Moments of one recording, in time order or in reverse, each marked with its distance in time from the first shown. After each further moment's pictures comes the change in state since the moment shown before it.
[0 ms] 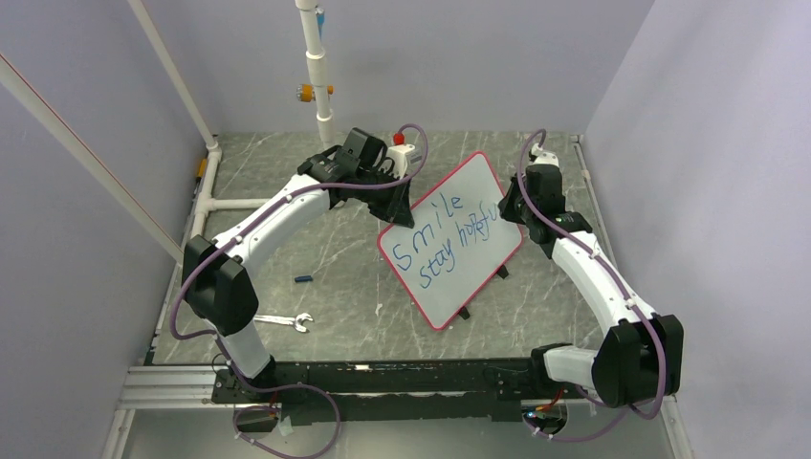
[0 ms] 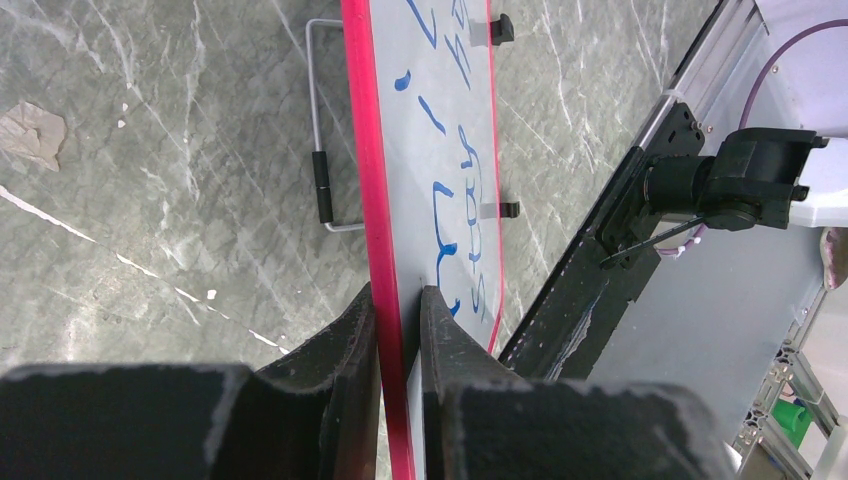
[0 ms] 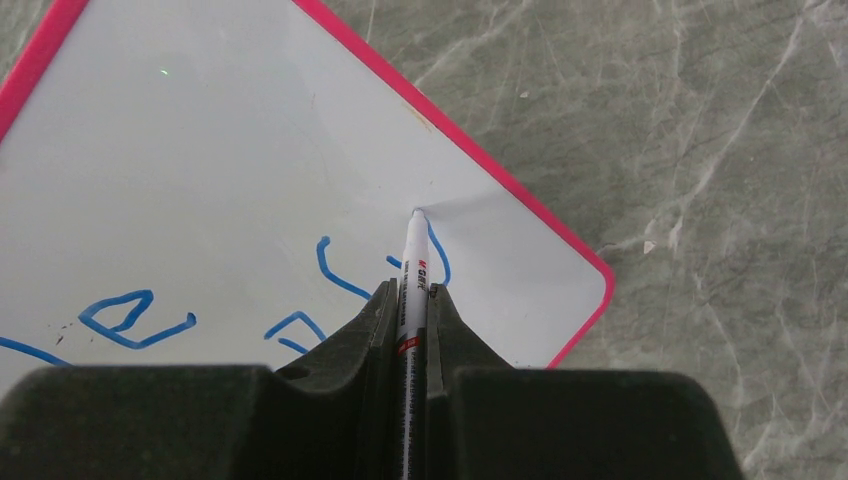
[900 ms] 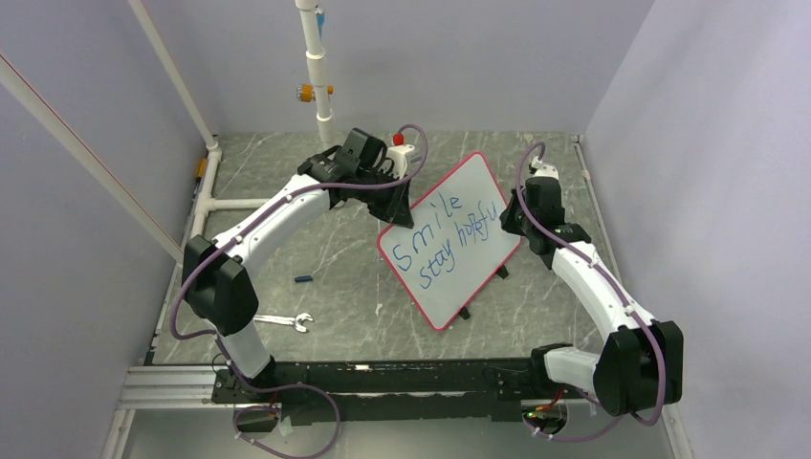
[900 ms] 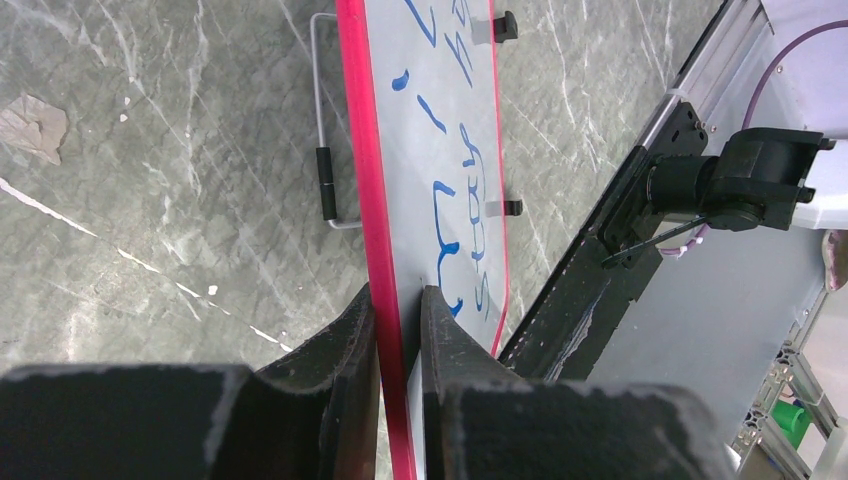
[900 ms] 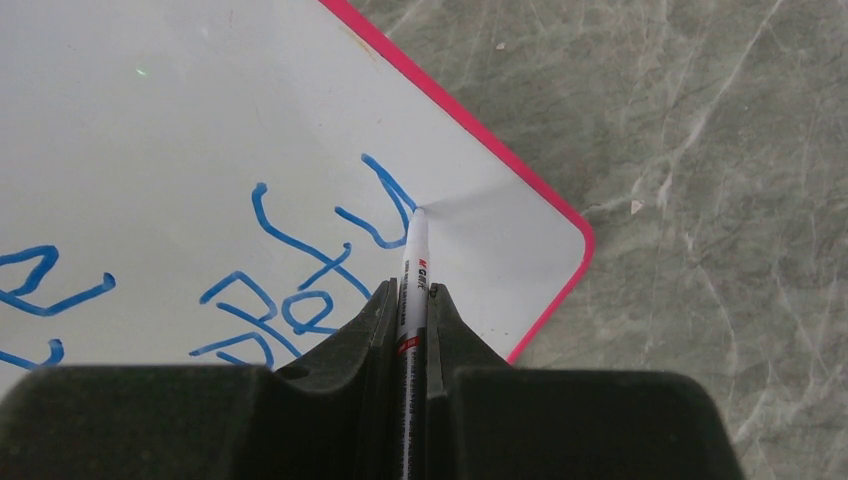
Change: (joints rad) left arm 0.000 0.000 0.000 -0.006 -0.006 -0.002; right arm -0.005 -0.038 -0.099 0.025 0.008 0.002
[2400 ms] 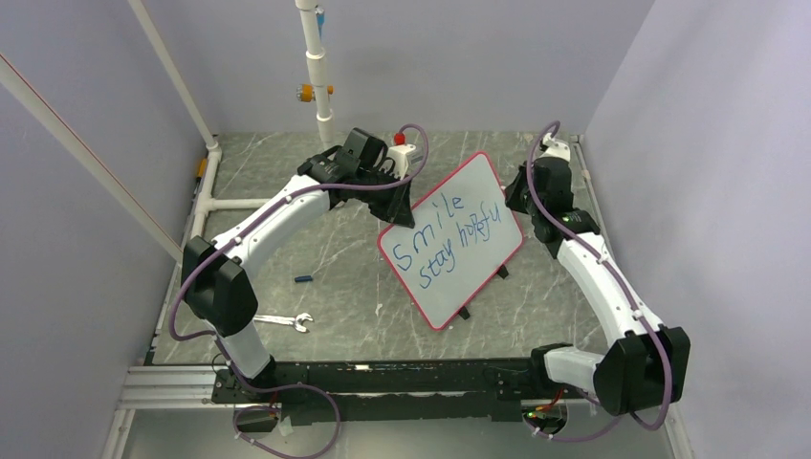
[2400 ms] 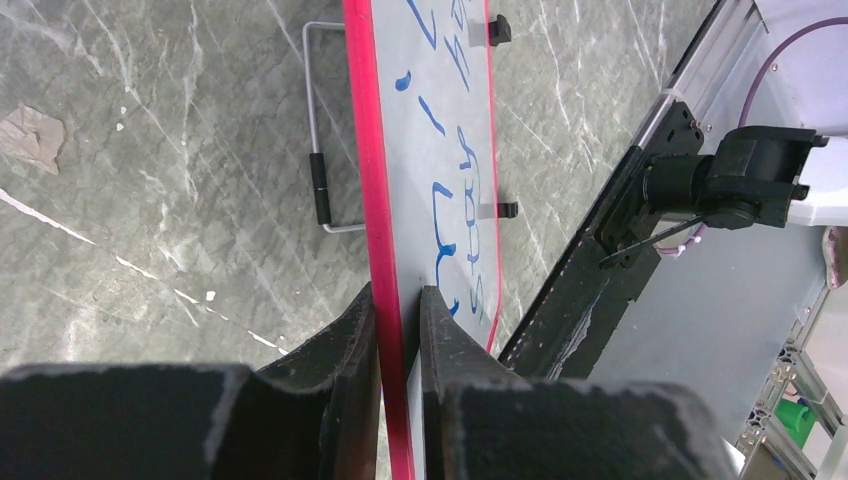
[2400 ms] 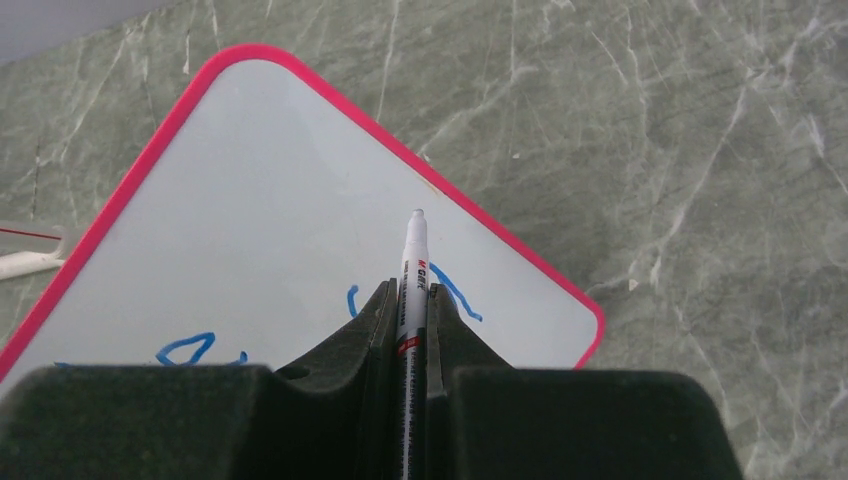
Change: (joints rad) left arm -0.005 -0.006 0.000 0.008 0.003 0.003; right arm -0.002 -0.013 0.142 -0.011 0.055 0.017
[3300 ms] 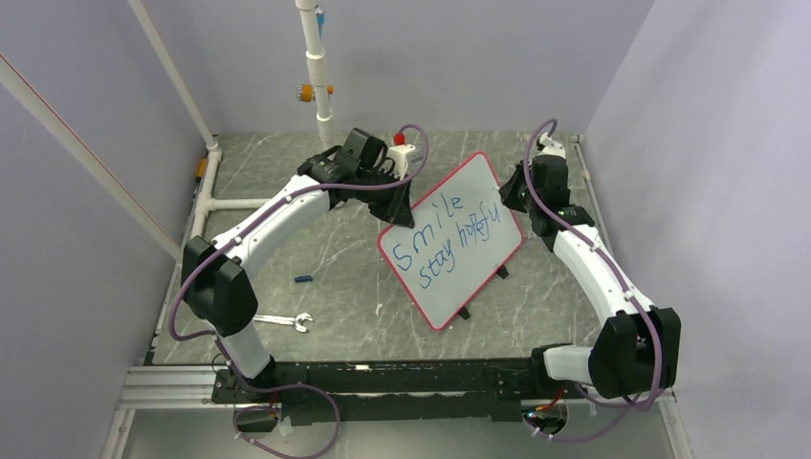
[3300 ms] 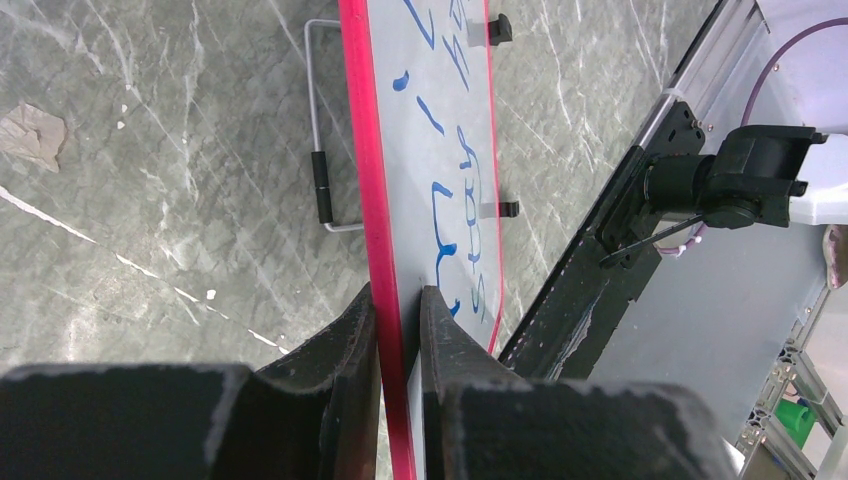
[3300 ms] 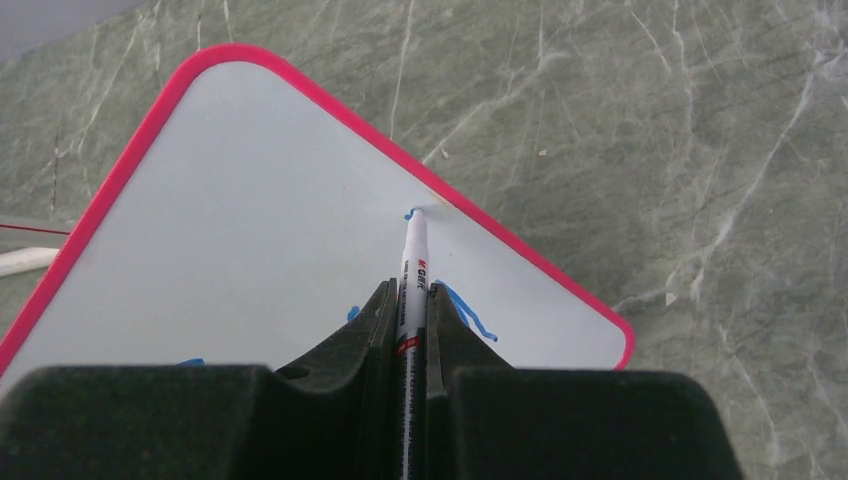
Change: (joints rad) left arm 0.000 0.000 0.000 -0.001 -0.001 0.000; right arm -0.036 0.091 0.000 0.068 -0.102 0.025
